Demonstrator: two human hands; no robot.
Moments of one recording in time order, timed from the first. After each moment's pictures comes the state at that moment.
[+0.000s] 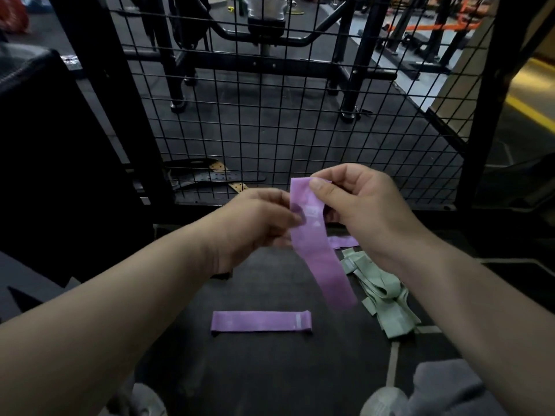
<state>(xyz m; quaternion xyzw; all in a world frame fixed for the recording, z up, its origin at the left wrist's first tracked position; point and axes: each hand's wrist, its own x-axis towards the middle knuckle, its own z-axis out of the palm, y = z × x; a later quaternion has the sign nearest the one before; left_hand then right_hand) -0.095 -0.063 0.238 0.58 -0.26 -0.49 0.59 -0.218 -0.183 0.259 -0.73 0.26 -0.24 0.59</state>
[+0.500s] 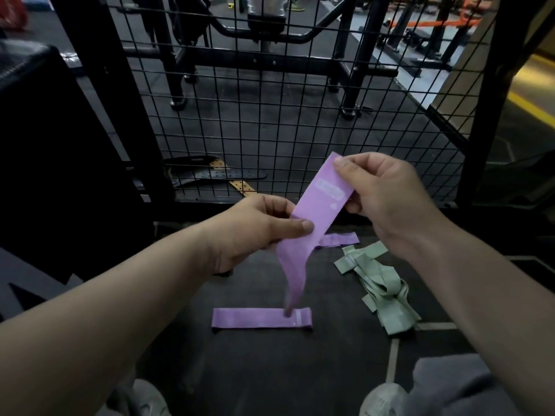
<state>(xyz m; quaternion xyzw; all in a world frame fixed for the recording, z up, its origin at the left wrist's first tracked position) -0.098 -0.060 0.230 0.61 -0.30 -0.49 0.54 -0.221 -0.198 0.266 -0.71 0.33 -0.27 0.57</state>
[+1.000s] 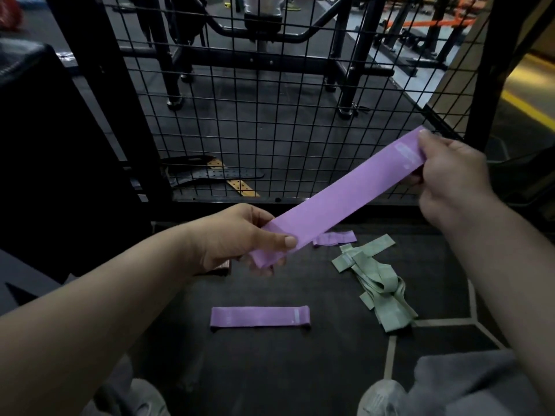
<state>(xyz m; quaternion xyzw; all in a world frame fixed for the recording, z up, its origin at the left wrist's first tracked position) -0.083 -0.046 0.224 0.65 -0.33 -0.53 0.43 -0.239 -0.265 0.276 -0.54 0.44 -0.45 0.56</state>
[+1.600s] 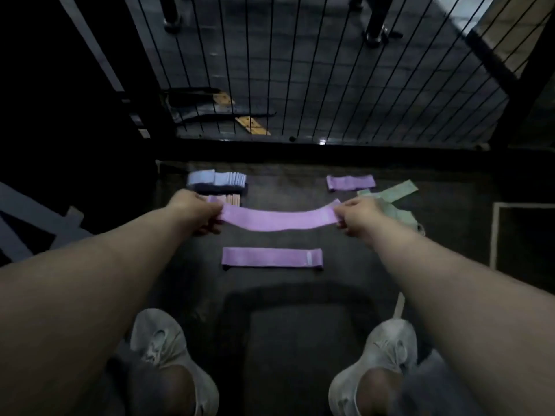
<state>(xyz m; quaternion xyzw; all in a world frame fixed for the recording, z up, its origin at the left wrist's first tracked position) -0.018 0.003 0.046 0.85 -0.06 -0.35 0.40 -0.218 -0.225 0.044 -0.65 0.56 -0.02 0.51</state>
